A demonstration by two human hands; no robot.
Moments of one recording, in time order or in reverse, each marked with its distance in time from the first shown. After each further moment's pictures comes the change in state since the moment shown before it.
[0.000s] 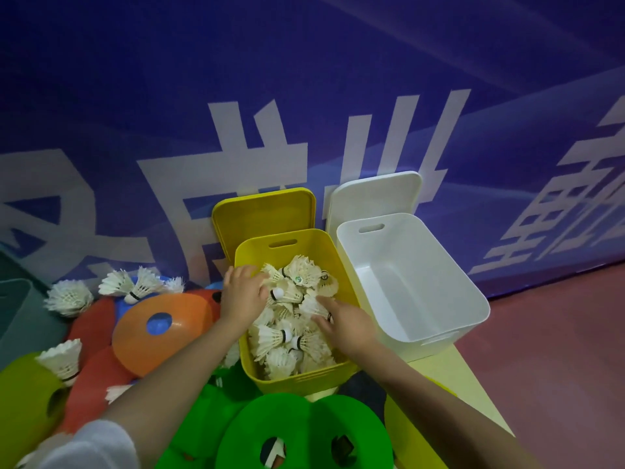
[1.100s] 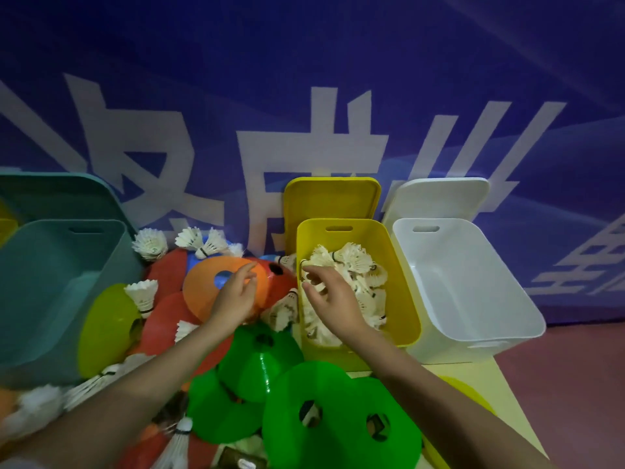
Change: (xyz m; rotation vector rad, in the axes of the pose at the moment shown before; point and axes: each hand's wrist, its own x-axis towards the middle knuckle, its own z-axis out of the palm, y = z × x) left_hand -0.107 -0.074 -0.067 -0.745 -0.018 -0.473; right_hand 0.001 -0.126 0.006 0.556 0.184 -0.283
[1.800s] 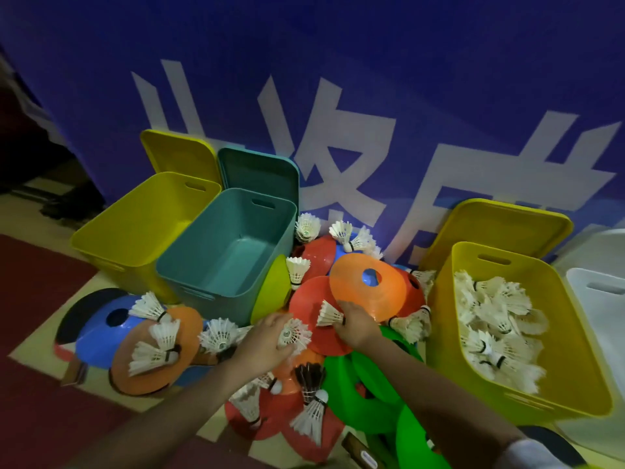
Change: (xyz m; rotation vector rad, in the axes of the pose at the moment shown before) left_hand -0.134 -0.153 -0.165 0.489 -0.148 -0.110; right_hand 0.010 -0.061 0.233 -0.391 -0.674 0.066
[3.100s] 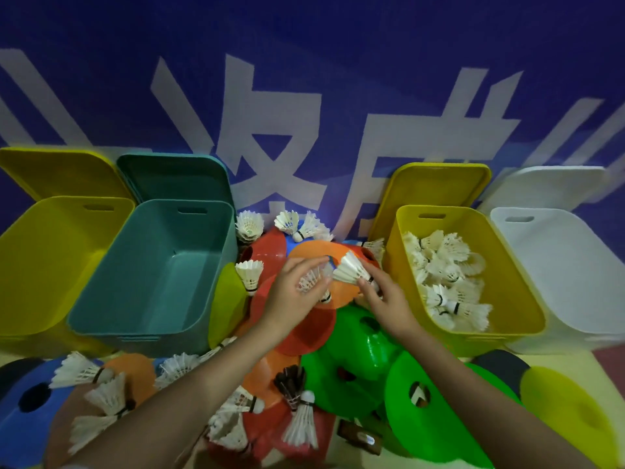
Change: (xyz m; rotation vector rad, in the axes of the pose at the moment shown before) left_hand 0.069 0.111 -0.039 -0.625 0.222 0.418; right_hand -0.075 0.031 -0.062 0.620 0.573 0.023
